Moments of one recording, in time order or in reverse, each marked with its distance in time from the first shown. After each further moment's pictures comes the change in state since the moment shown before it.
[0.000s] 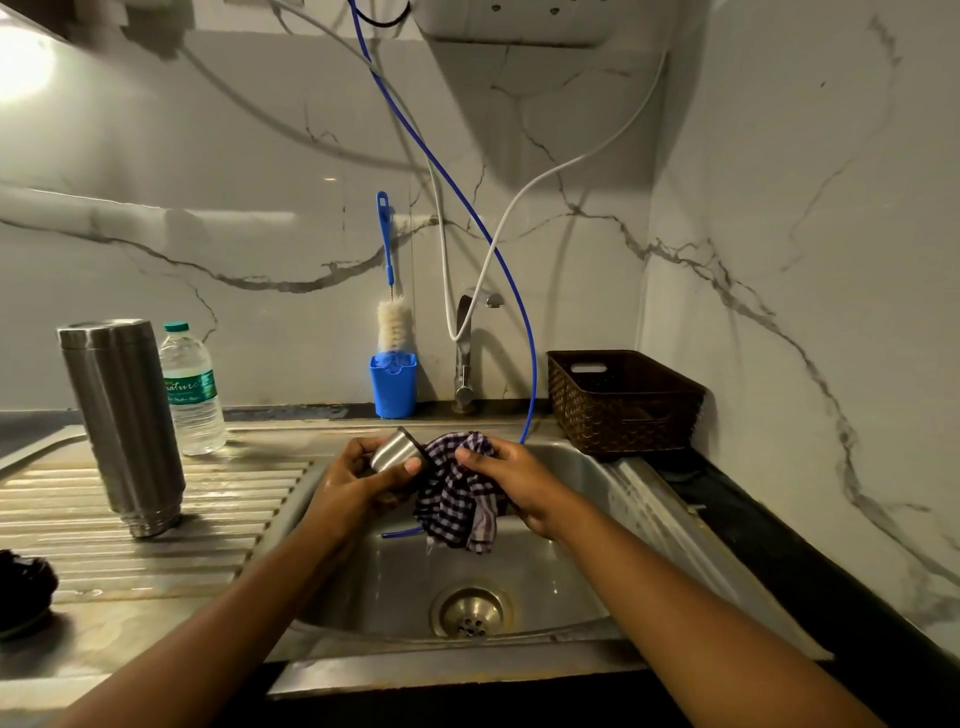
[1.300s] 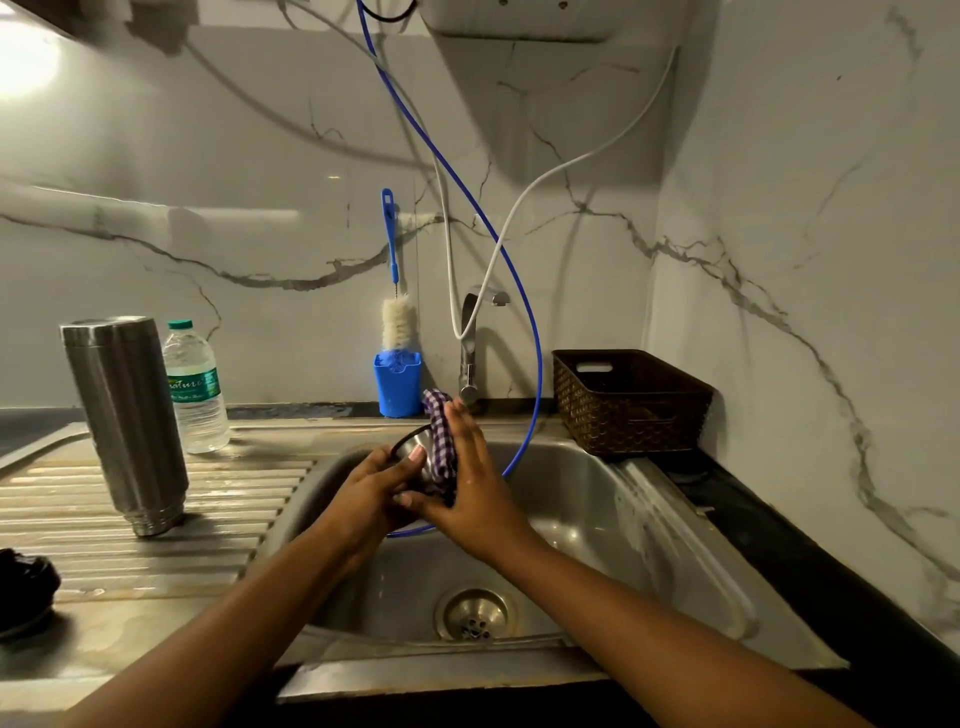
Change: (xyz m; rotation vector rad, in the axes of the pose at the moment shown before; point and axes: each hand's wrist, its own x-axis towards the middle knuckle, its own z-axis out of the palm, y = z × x) left_hand -0.005 0.008 0.014 -0.197 -0.107 -0.162; right_hand 0.000 0.014 0.049 -0.597 0.194 -0.589
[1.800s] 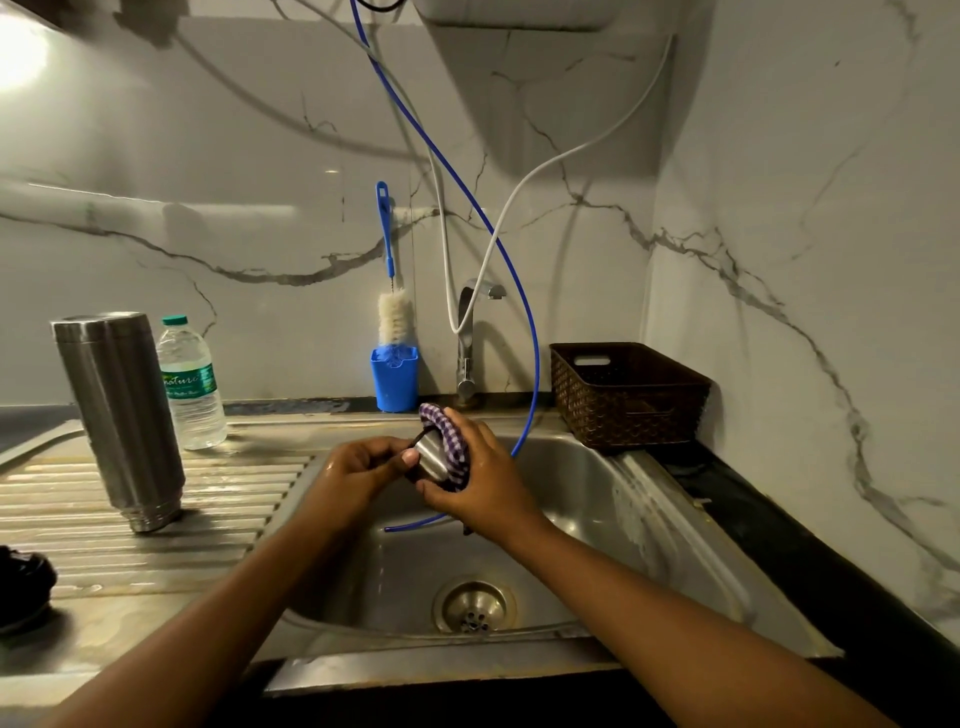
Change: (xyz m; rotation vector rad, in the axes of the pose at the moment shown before) left_hand -0.001 0.008 -0.013 0.547 -0.046 0.303; right_hand 0.000 0.006 -0.015 -0.016 -0.022 0.018
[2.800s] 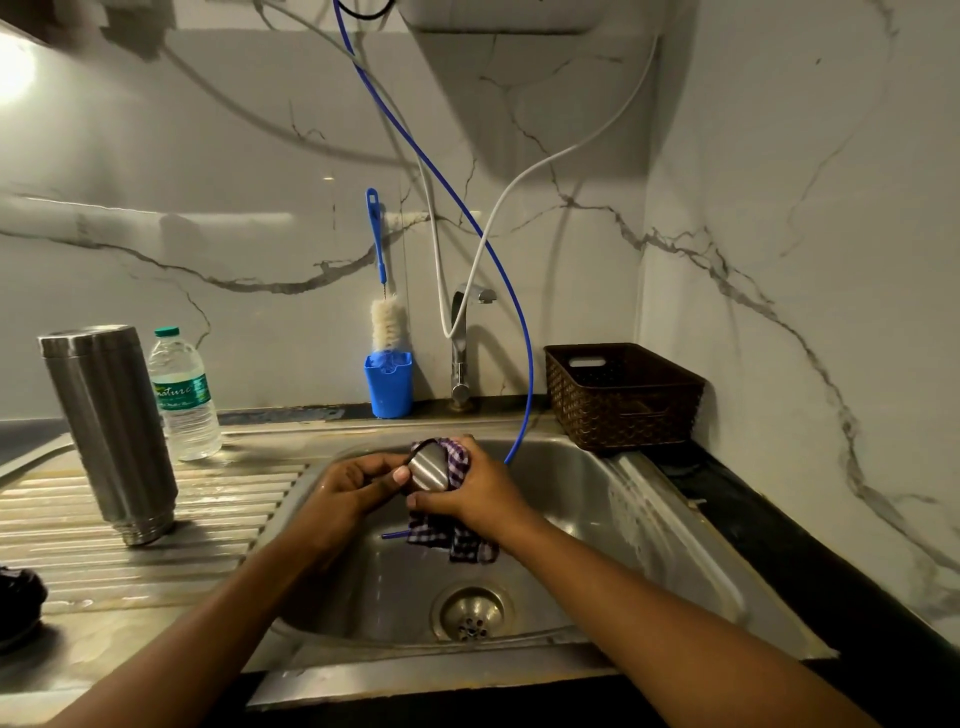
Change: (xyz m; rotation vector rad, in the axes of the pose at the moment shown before) left_hand 0.004 -0.017 -0.002 -0.165 -0.136 0.011; right_hand 0.001 -0.003 -0.008 0.242 -0.112 0.348
